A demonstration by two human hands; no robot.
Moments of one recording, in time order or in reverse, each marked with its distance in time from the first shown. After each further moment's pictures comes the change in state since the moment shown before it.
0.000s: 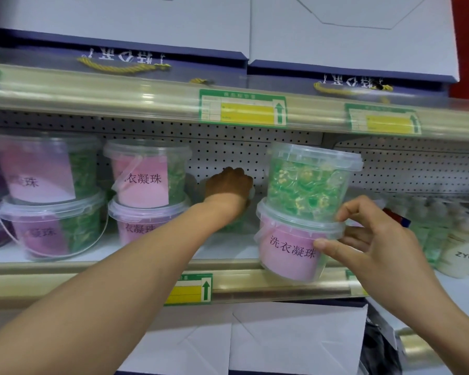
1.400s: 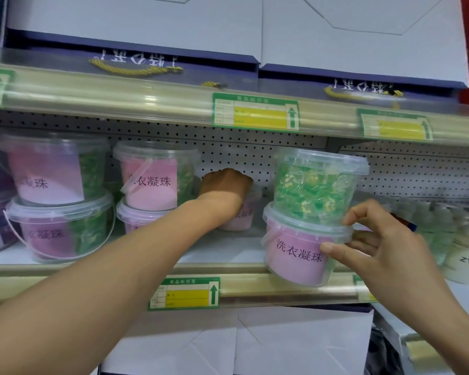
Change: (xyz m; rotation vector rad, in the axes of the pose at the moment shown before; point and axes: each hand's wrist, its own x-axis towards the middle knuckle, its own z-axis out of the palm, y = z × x) left_hand -0.006 -0.020 -0.010 0.126 -0.004 0.053; right_hand 0.002 0.003 0.004 -0.041 0.033 -0.008
